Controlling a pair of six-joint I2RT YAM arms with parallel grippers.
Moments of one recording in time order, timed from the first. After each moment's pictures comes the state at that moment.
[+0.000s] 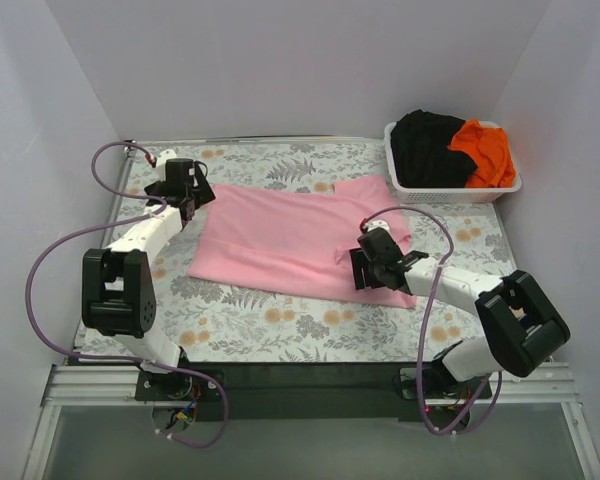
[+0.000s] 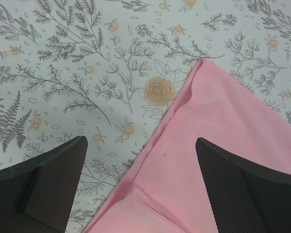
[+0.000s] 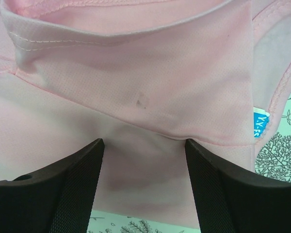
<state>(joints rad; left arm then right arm) -0.09 1.64 1.12 -0.16 -0.39 -0.44 0.65 1.43 0.67 -0.25 0.25 0.35</state>
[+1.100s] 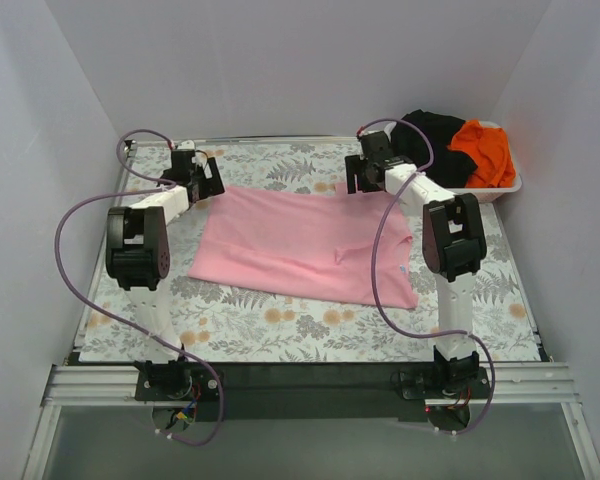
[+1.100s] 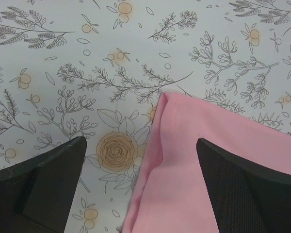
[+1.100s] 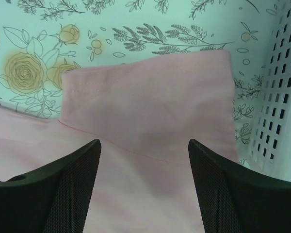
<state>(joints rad) -0.03 2.02 1.37 -0.03 -0.10 -0.25 0.34 2.17 1.72 -0.41 0.12 0.14</state>
